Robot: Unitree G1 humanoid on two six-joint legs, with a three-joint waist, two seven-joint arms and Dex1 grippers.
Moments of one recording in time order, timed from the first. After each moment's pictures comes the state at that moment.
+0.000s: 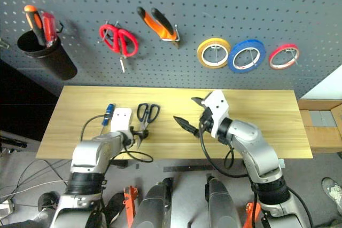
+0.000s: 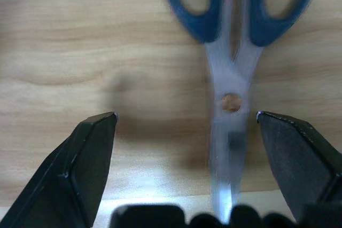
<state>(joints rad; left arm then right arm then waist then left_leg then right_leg) -0.44 0.30 0.07 0.01 -0.22 1.10 -0.06 -0.41 -0.27 0.16 -0.34 0.30 0.56 0.59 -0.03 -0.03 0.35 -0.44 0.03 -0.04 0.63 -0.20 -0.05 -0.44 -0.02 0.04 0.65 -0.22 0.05</state>
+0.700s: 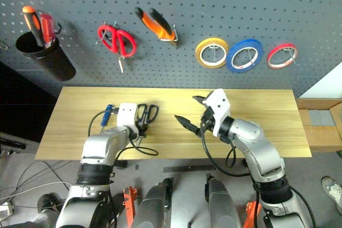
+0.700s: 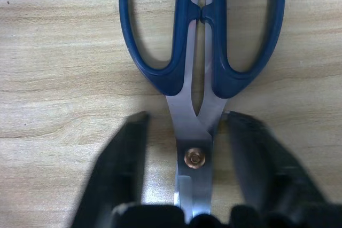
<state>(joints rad) -0.49 0.27 0.08 0.13 -0.16 1.01 -0.07 -0.39 -0.31 0.16 -0.34 0.30 0.54 0.61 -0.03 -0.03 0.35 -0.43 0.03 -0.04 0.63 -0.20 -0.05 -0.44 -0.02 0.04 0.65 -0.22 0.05</state>
